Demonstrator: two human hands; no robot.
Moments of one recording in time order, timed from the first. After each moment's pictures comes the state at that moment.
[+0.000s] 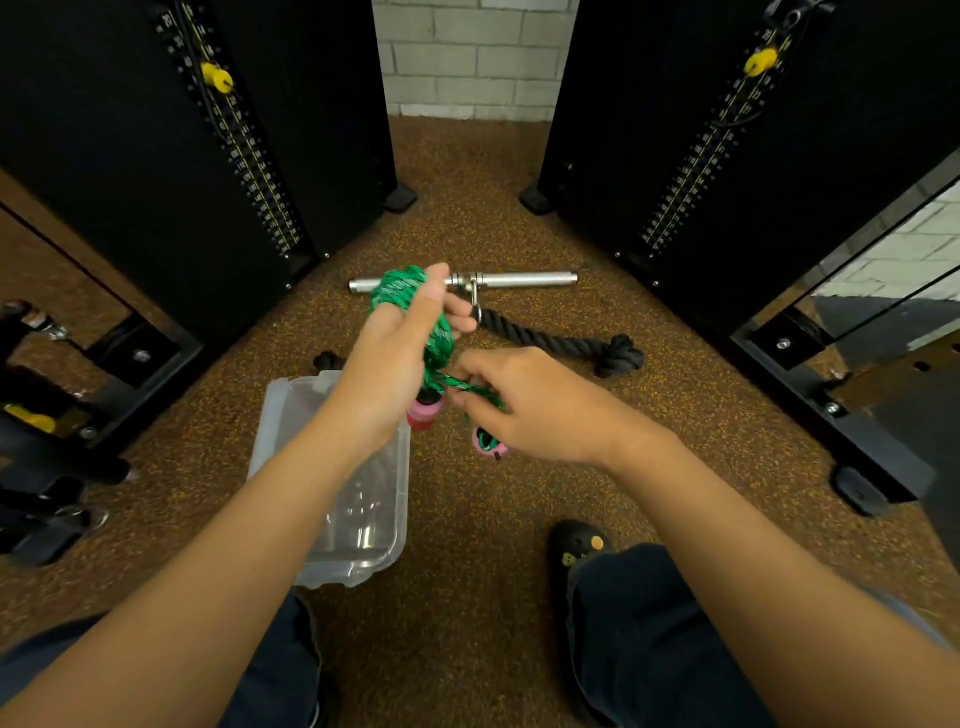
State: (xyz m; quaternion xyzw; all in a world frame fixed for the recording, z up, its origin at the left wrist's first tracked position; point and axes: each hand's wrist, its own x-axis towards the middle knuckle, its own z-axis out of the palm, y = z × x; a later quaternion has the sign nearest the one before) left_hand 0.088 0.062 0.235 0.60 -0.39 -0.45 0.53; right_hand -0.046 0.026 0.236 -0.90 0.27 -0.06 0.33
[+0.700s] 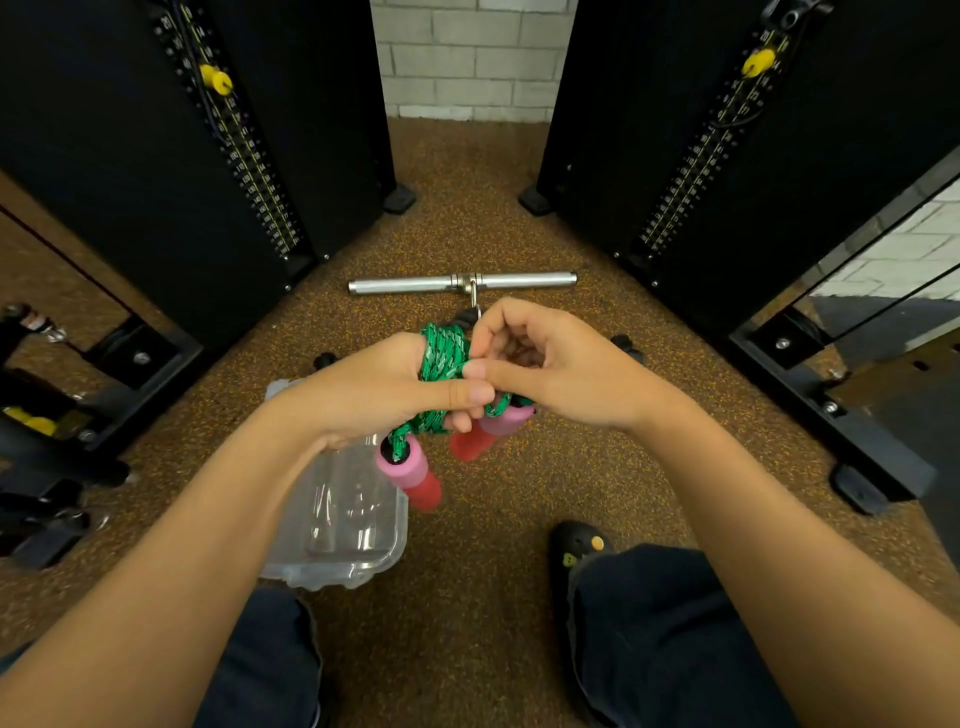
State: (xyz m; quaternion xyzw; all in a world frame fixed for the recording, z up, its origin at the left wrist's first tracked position) left_hand 0.106 0.071 0.249 0.54 -0.51 -0.61 0.28; right_hand -0.060 0.010 0.249 -0.78 0.30 -0.15 0.54
